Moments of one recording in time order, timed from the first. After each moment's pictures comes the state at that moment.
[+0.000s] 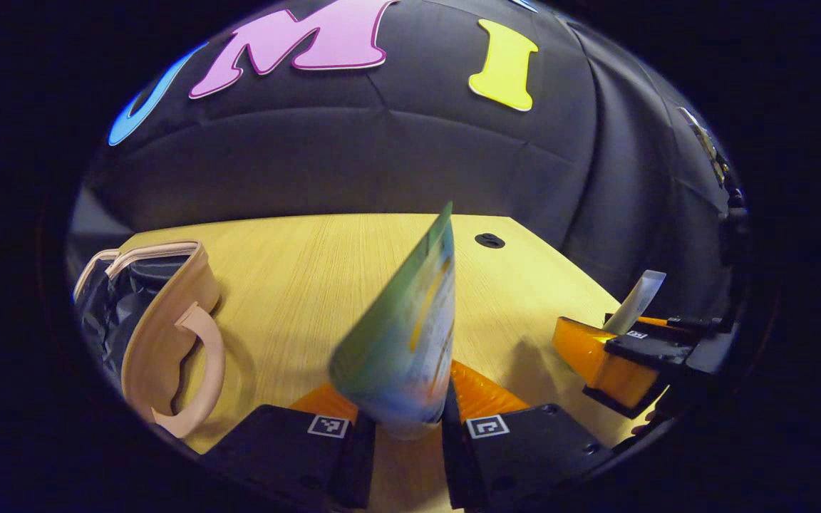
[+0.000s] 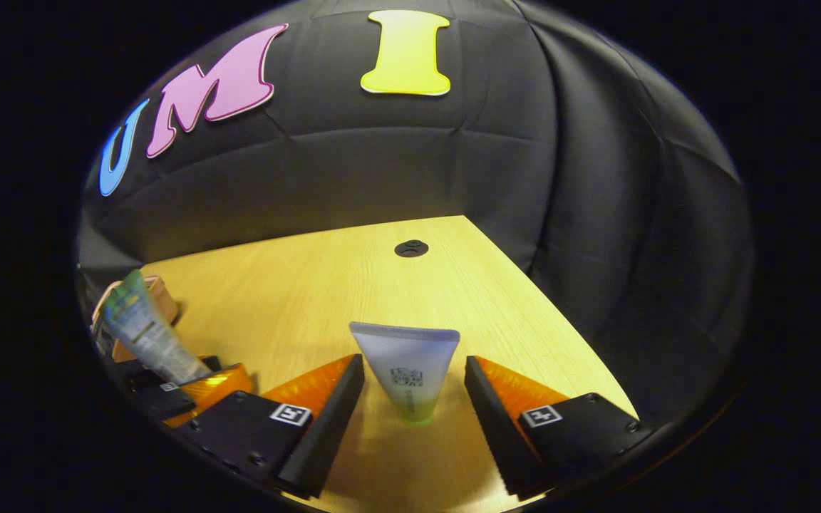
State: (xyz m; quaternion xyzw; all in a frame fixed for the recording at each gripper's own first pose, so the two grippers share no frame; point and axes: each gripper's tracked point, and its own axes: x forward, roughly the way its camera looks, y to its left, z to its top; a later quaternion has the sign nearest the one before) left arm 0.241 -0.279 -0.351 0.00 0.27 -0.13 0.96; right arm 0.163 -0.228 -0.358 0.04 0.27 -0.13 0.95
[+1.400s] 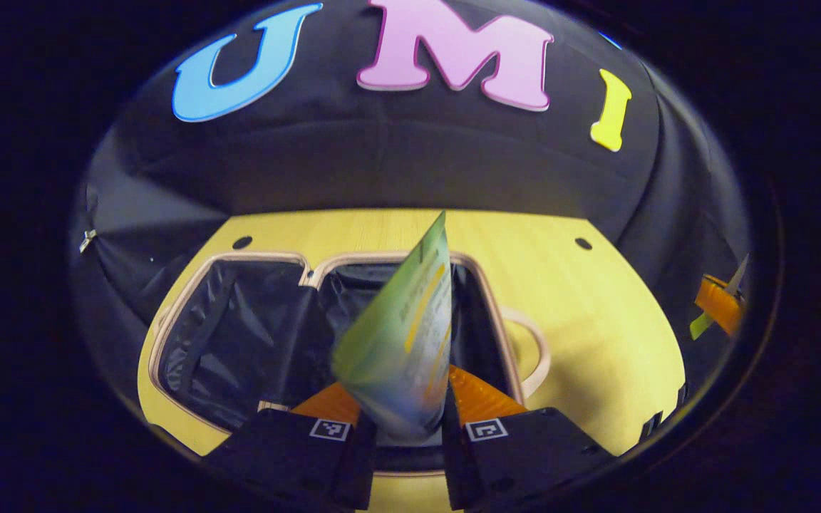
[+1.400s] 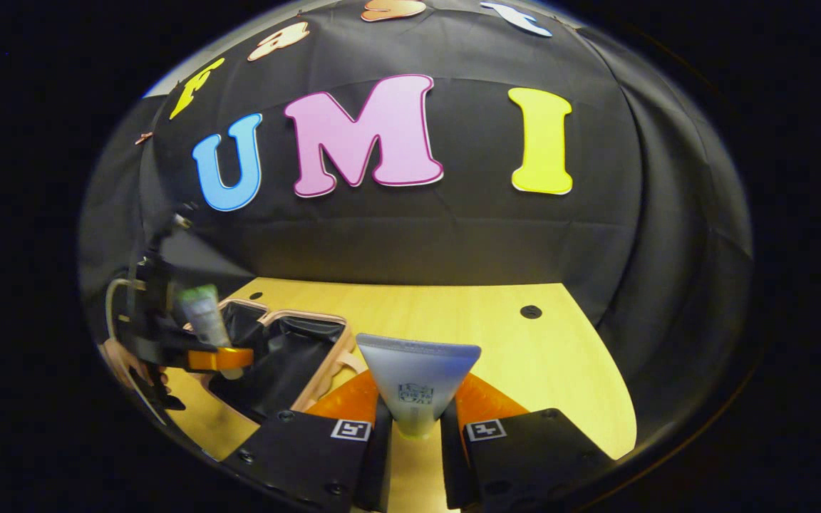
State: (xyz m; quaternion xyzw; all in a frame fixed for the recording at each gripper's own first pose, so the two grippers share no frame) left arm 0.181 0.038 -0.275 0.01 0.40 -0.06 0.92; right arm 0.090 -0.005 -0.162 0.03 0.22 0.05 0.97
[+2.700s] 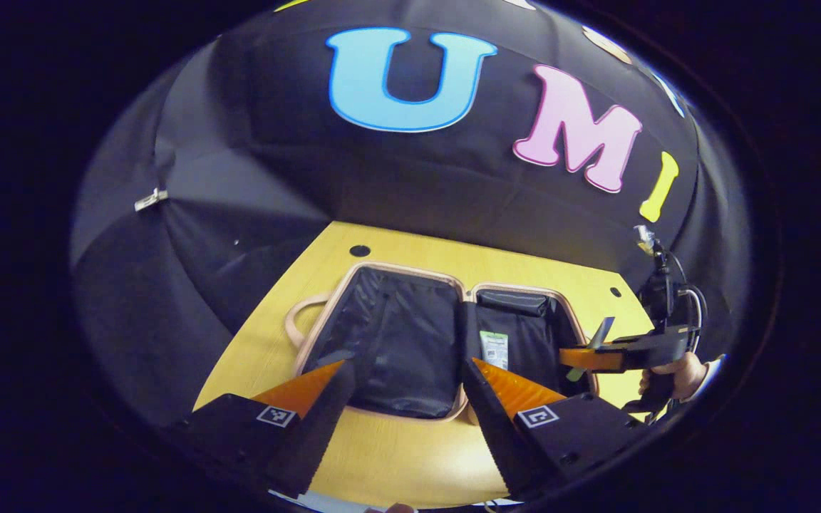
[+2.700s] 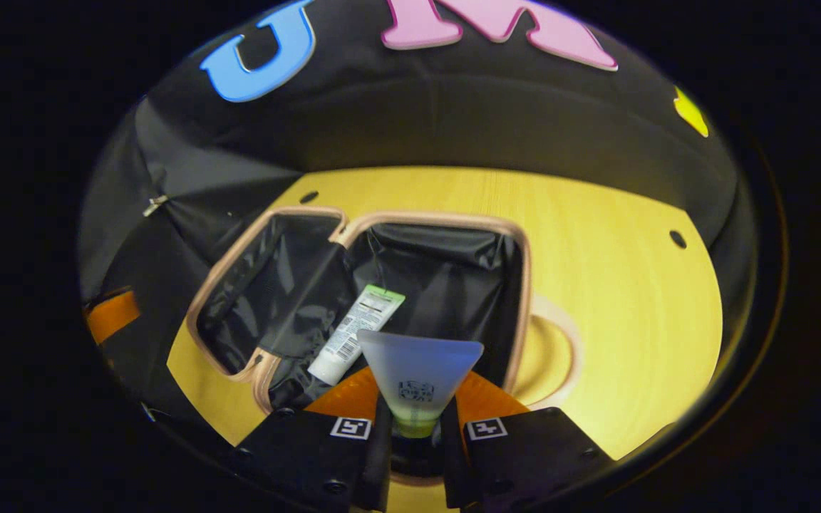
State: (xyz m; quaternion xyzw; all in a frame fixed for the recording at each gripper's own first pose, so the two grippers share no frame) left arm 0.083 0.275 -0.171 -0.09 0.30 0.03 0.95; right arm 0.135 0.229 -0.333 0.04 0.50 0.12 0.86
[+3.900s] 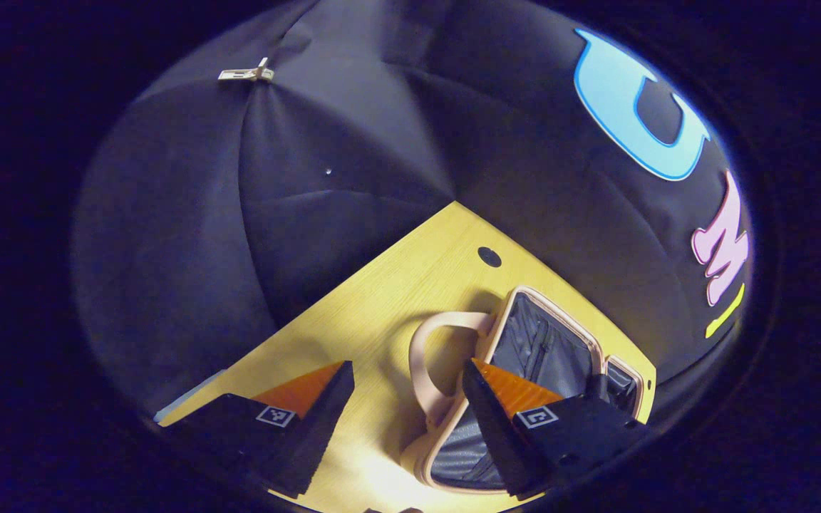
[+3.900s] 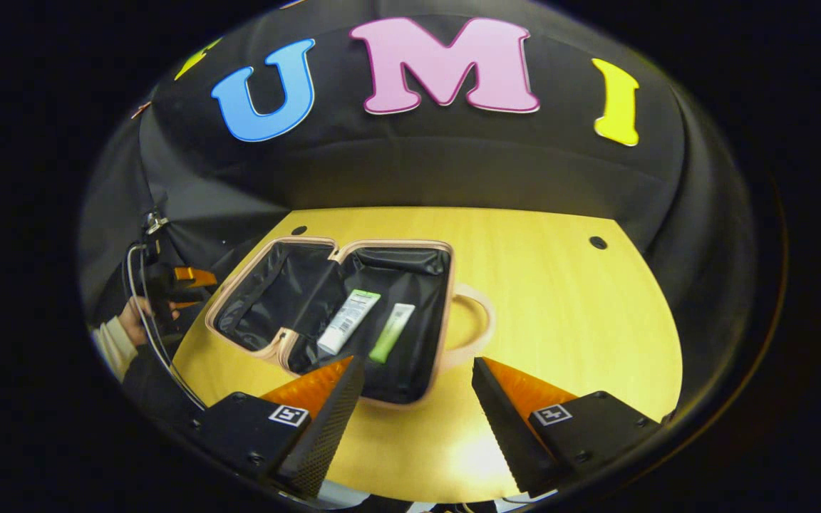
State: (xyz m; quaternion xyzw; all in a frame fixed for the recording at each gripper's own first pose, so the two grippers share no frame) left arm 0.202 0.458 -0.287 -0.27 0.33 0.15 0.89; right arm 0.016 0.141 -0.198 0.03 0.38 0.04 0.92
